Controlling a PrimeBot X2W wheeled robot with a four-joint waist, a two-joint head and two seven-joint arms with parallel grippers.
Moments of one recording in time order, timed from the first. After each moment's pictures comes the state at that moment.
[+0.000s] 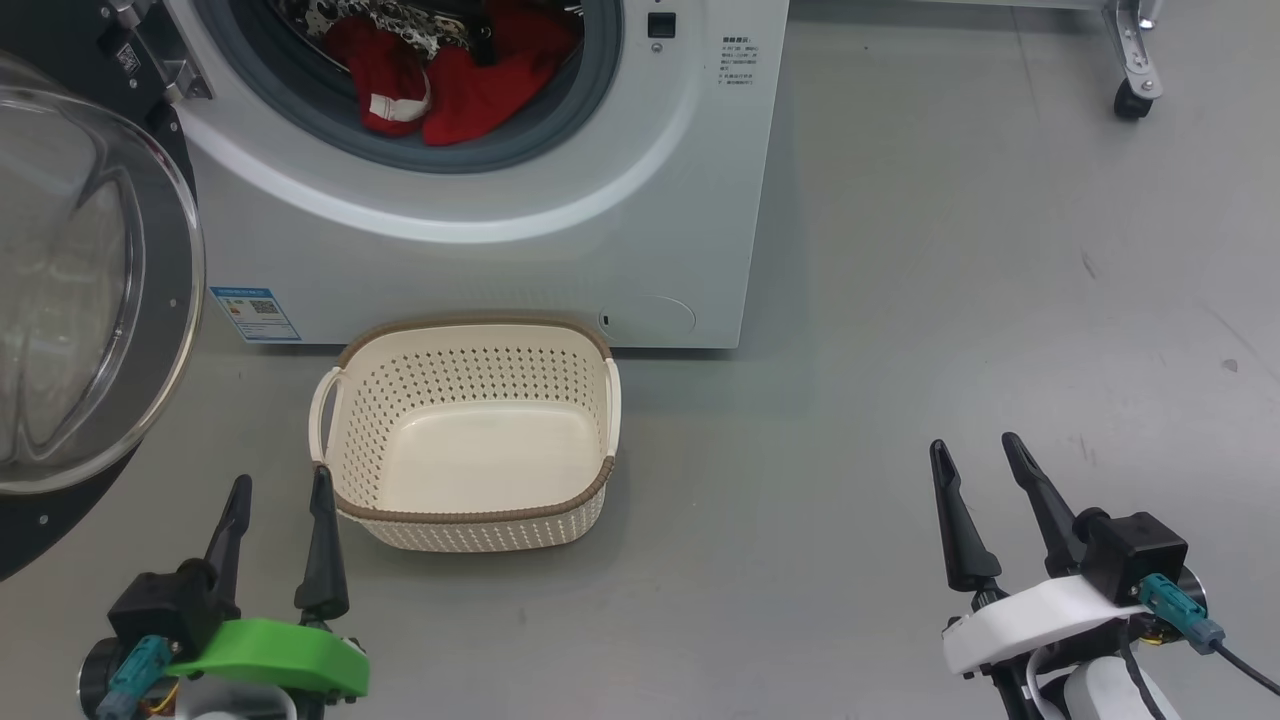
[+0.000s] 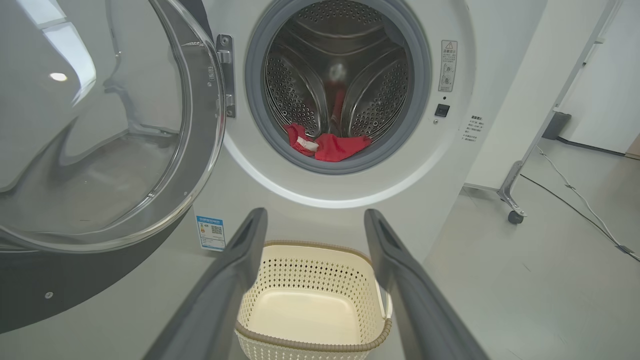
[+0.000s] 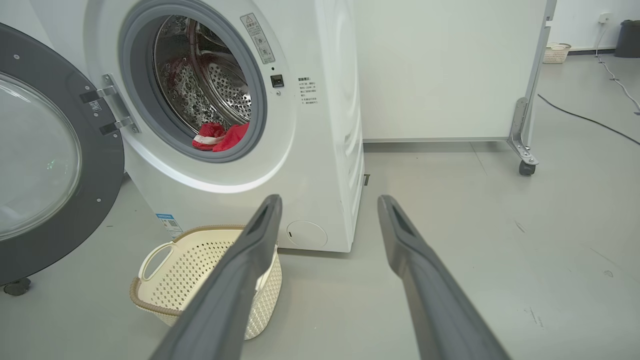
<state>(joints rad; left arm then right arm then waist) -0.05 0.05 -0.07 0.24 -0.39 -0.07 -0.25 -0.02 -0.07 0.17 0.20 0.33 0.12 -0.25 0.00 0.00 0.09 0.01</state>
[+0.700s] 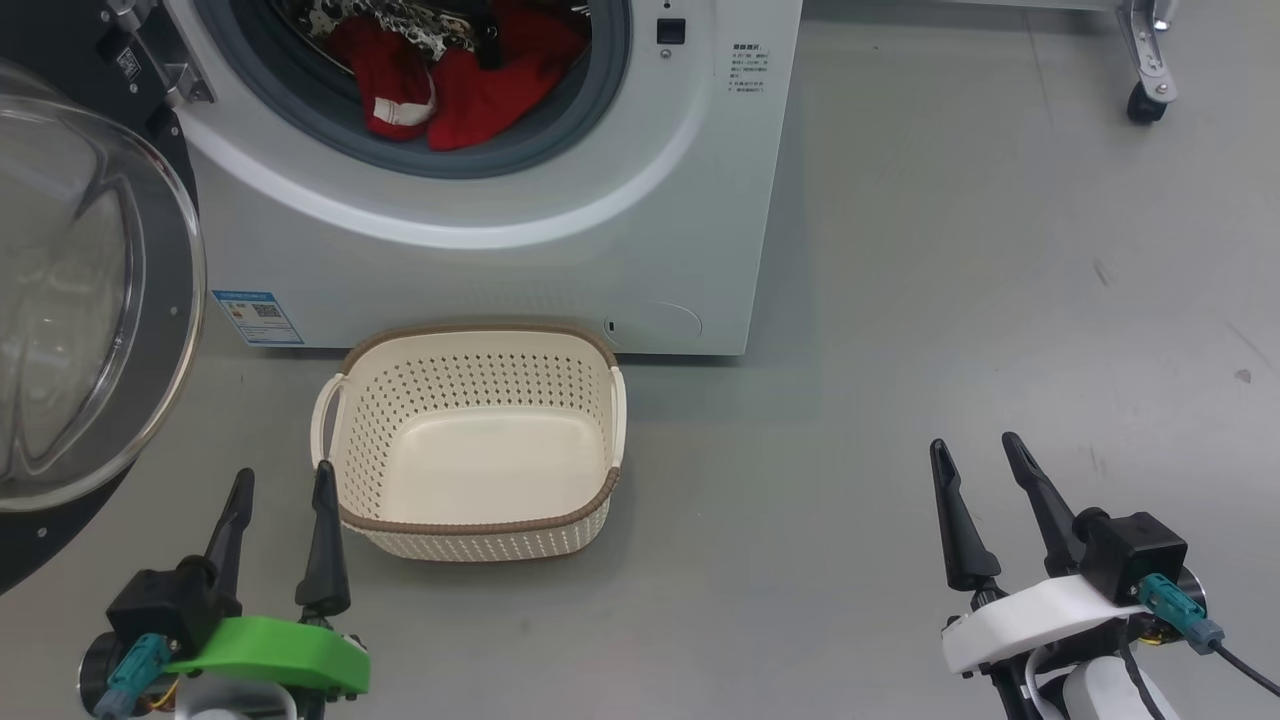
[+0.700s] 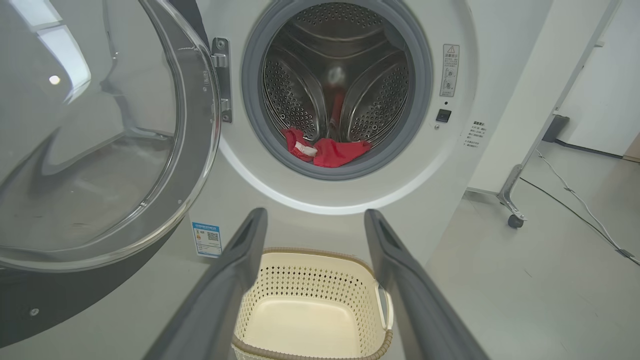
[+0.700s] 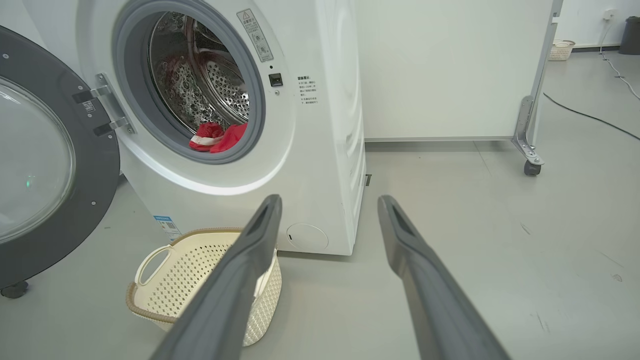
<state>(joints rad) -0.05 0.05 -0.07 0.23 -0.39 -0.08 -0.25 -0.02 -0.07 0.17 0.19 0.33 0.12 -0.25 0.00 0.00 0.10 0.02</state>
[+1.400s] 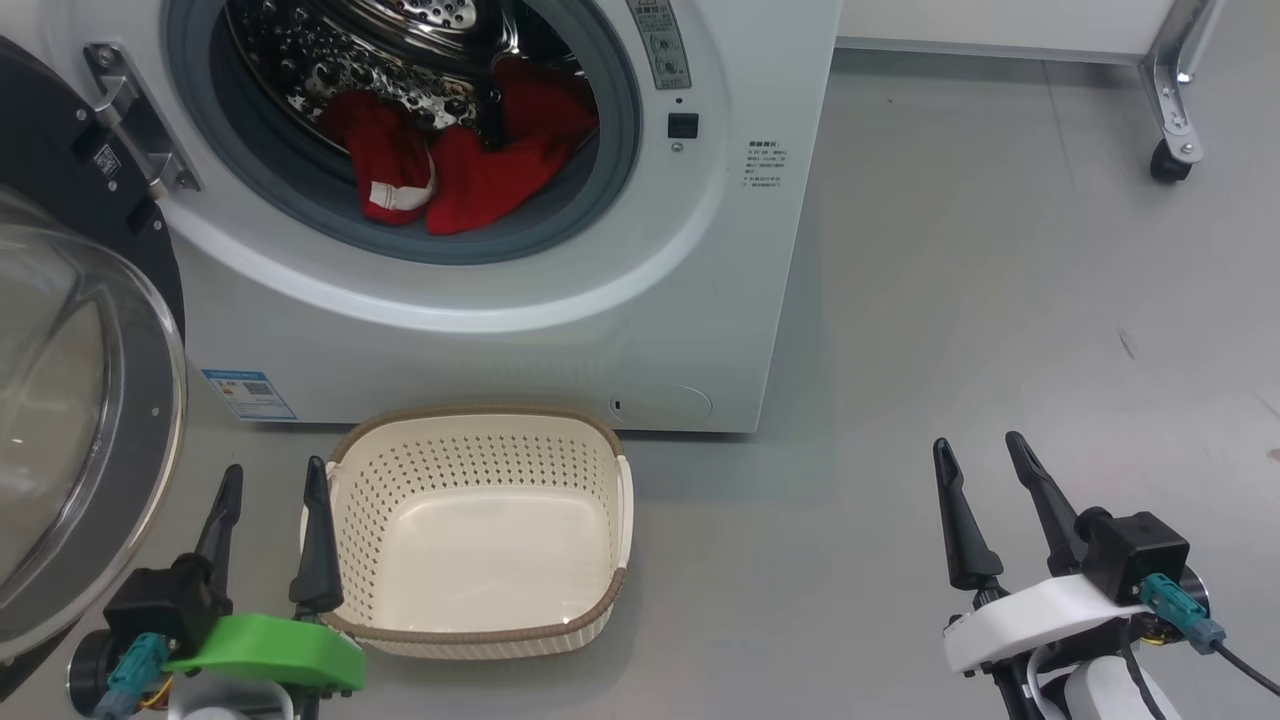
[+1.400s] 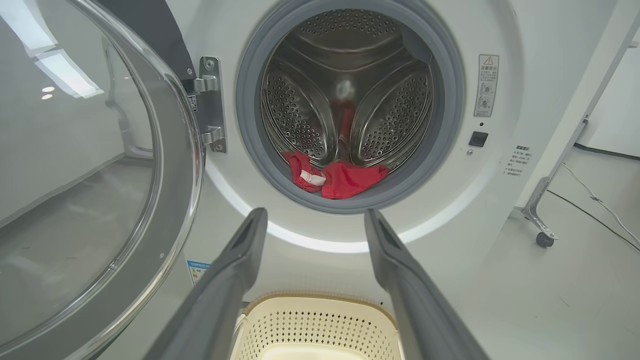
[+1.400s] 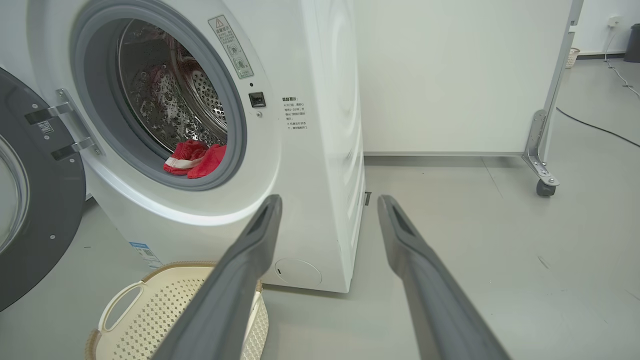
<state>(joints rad) -0.05 0.05 -0.05 0.21 -0.36 -0.07 -0.25 -0.02 -0.07 0.16 0.19 0.32 0.12 -0.25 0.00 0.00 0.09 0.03</state>
